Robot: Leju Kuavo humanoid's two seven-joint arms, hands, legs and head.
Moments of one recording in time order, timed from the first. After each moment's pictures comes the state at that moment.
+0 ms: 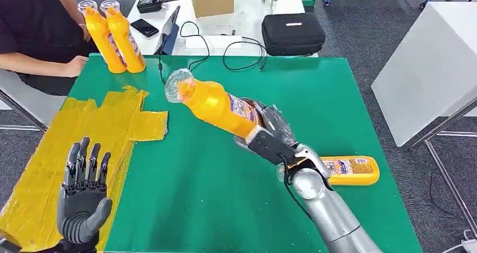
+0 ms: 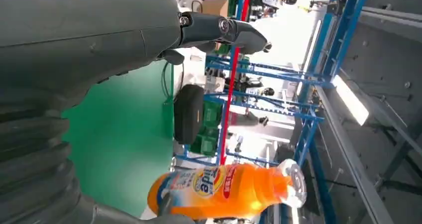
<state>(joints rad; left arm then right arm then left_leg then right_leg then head) 0.32 -0.22 0.07 -1.91 0.27 -0.40 -0.47 -0.40 0.01 0.47 -1.34 0.43 0.04 -0.18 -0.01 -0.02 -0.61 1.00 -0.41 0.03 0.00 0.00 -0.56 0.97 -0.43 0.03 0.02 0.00</state>
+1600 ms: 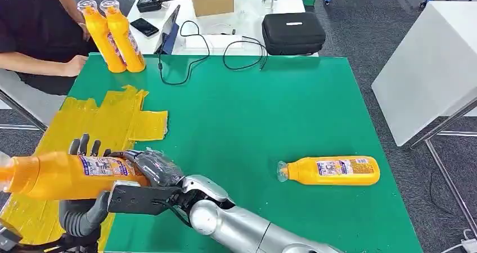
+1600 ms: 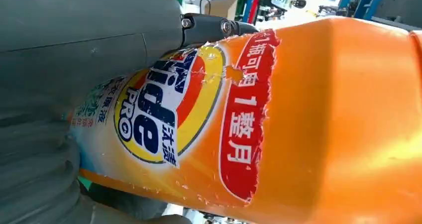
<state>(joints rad) 0.29 -0.22 0.08 -1.88 0.31 -0.38 -0.44 -0.58 0.35 1.10 -0.96 0.20 -0.06 -0.11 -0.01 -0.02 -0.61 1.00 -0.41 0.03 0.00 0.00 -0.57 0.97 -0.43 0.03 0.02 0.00</state>
